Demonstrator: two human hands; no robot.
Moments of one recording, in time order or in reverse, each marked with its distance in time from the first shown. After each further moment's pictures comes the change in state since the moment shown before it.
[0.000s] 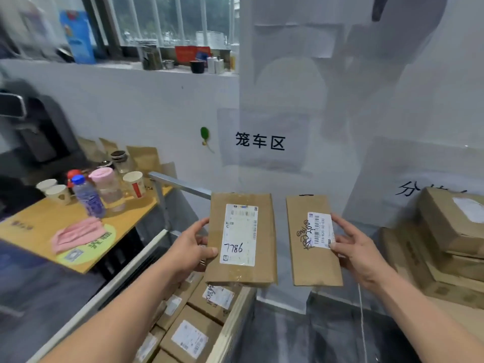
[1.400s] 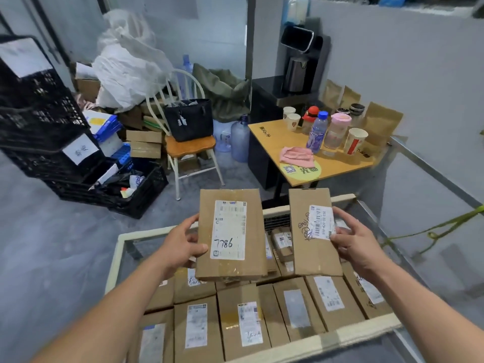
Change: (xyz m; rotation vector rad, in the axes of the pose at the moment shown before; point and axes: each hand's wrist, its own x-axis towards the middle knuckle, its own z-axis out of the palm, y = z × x) left_hand -0.367 -0.255 -0.218 -0.359 0.816 -0.332; right_hand -0.114 0.082 0.409 -0.287 -0.833 0.107
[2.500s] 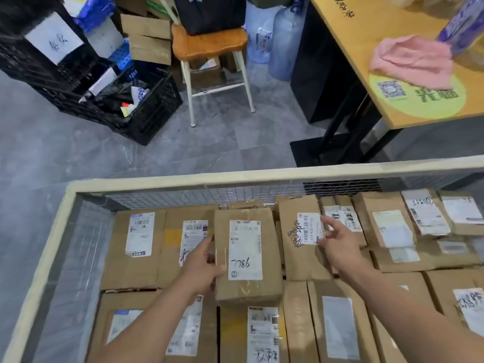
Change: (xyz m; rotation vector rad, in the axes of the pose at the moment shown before) left_hand 0.236 -0.250 0.074 -0.066 0.094 -0.470; right_hand 0.284 0.265 0.116 -0.323 -0.001 0.350
